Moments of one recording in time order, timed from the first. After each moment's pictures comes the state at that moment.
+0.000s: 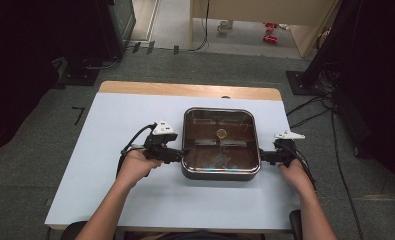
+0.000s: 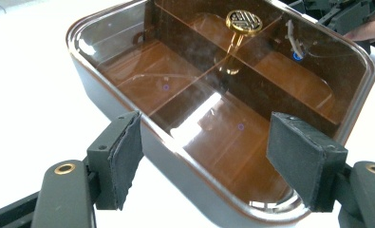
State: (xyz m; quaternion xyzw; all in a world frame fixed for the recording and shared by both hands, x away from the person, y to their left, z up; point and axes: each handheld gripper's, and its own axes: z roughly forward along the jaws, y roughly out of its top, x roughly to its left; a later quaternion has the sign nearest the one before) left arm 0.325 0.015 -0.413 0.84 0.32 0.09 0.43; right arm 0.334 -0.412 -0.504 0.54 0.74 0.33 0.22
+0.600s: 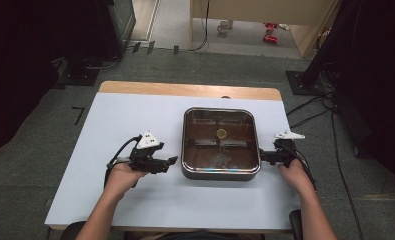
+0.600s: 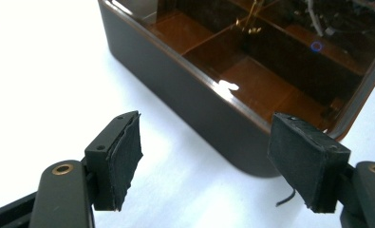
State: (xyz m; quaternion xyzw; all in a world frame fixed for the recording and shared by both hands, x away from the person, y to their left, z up) left arm 0.305 0.051 -0.440 0.83 0.33 0.11 0.43; right arm 0.334 -0.412 -0.504 0.54 0.74 0.33 0.22
